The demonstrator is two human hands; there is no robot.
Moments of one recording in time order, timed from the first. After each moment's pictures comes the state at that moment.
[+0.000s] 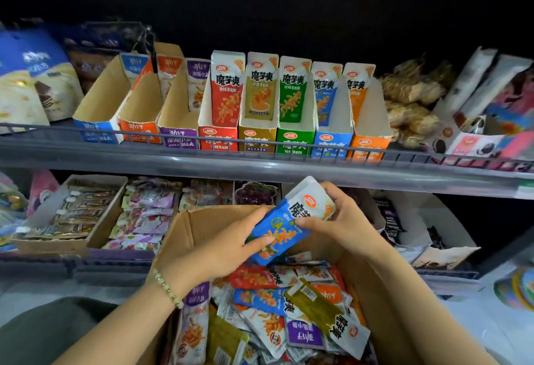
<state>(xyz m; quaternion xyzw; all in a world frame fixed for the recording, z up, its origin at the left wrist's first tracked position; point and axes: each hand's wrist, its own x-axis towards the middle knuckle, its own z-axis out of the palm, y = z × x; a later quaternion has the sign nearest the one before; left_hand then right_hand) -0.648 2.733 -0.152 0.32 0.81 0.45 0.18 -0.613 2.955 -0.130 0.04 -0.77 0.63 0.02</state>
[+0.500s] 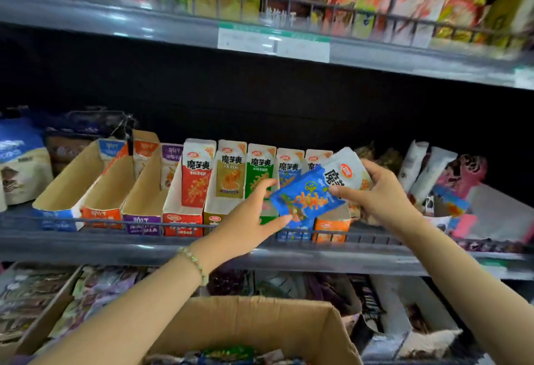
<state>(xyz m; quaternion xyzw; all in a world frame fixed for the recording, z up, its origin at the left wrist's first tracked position) -0.728 2.825 -0.036 0.35 0.83 0.43 -0.02 -0.671 3.056 0.017 0.01 -0.81 0.55 0.21</state>
